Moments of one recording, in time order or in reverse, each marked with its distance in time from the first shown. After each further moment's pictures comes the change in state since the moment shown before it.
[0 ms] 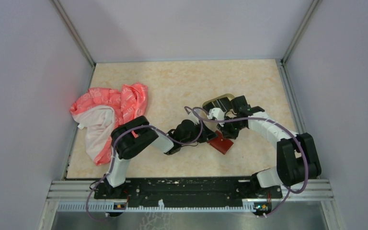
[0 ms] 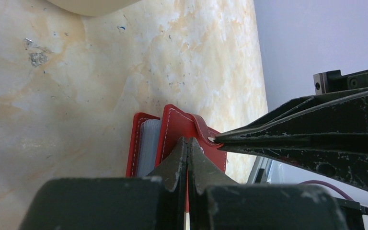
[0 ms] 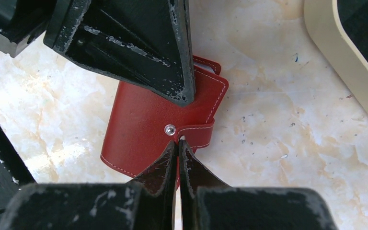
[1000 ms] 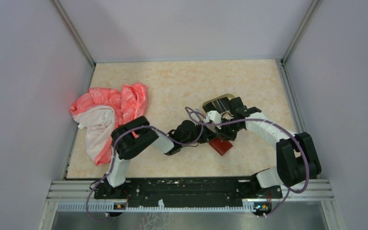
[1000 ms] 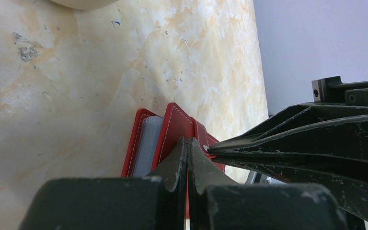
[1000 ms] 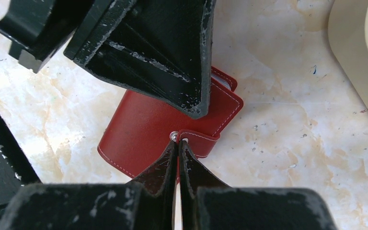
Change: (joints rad) left arm -0.006 0.001 0.000 0.005 0.000 0.002; right arm 0.057 0.013 0.000 -0.009 0.027 -0.015
